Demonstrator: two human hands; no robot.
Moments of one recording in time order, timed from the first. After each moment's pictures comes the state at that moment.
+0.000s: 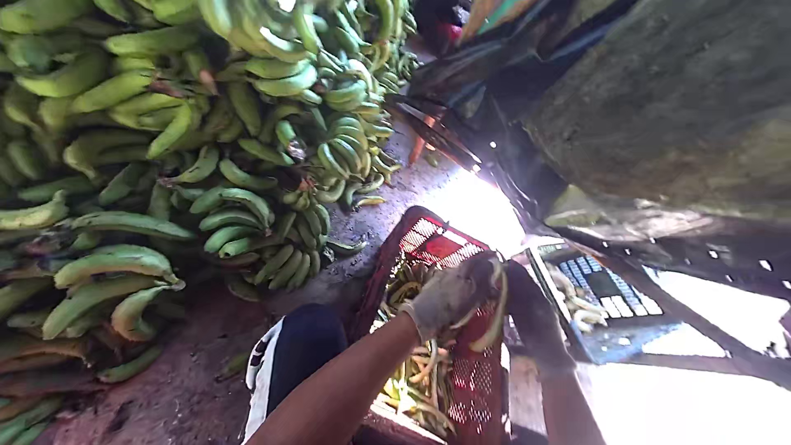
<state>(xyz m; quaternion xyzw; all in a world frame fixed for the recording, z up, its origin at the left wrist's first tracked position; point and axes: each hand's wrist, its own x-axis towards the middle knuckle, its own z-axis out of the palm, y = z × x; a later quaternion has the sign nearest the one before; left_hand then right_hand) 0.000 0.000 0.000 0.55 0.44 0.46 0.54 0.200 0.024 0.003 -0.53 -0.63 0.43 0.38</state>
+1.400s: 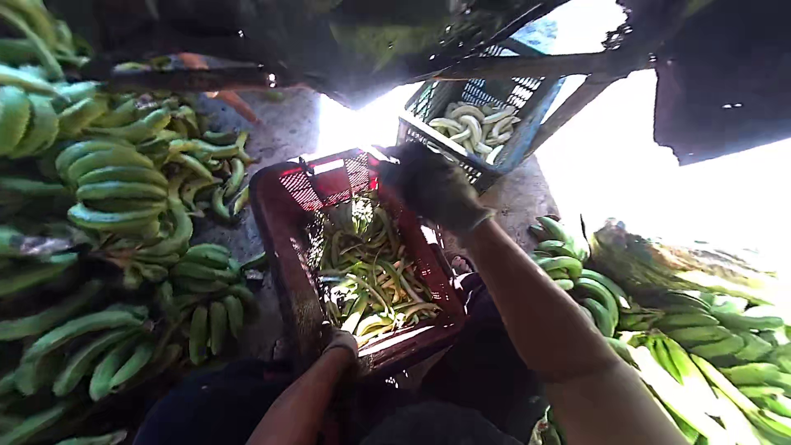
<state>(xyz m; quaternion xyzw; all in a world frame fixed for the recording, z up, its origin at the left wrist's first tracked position) 0.032 -0.116 -0.240 0.64 0.48 -0.54 0.26 0.276 0.013 0.023 -0.64 -0.73 0.06 0.22</state>
